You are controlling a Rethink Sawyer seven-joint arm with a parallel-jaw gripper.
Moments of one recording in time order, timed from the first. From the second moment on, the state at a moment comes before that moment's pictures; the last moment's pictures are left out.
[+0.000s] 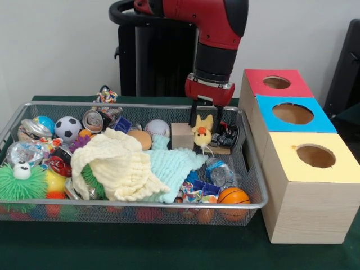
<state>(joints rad) -0.05 -0.51 -0.13 2.05 0.01 -0.17 2.06</state>
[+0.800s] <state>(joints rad) -0.05 -0.50 -0.14 2.05 0.05 -0.16 2.06</state>
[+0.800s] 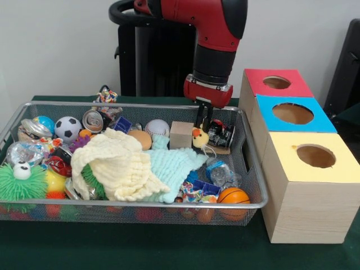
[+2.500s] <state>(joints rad) 0.16 -0.80 -0.28 1.84 0.11 0.78 2.06</state>
